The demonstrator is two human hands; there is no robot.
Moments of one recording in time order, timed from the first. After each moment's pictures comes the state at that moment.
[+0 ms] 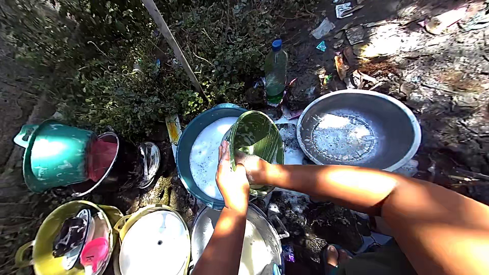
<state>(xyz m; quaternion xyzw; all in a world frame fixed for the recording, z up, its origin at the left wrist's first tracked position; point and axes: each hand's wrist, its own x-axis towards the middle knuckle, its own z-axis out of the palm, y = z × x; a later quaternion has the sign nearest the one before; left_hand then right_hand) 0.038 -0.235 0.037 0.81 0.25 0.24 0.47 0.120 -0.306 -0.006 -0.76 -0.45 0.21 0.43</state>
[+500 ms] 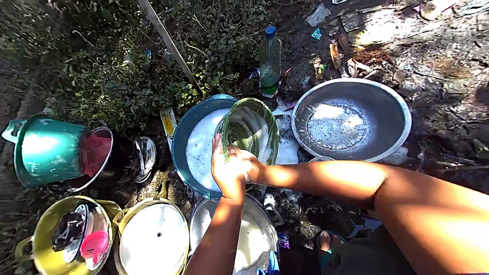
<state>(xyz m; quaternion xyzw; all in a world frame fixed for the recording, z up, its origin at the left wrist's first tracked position) 0.032 -0.234 0.023 0.82 0.21 0.30 0.45 0.080 -0.303 -0.020 -0.68 -0.33 0.22 0.61</state>
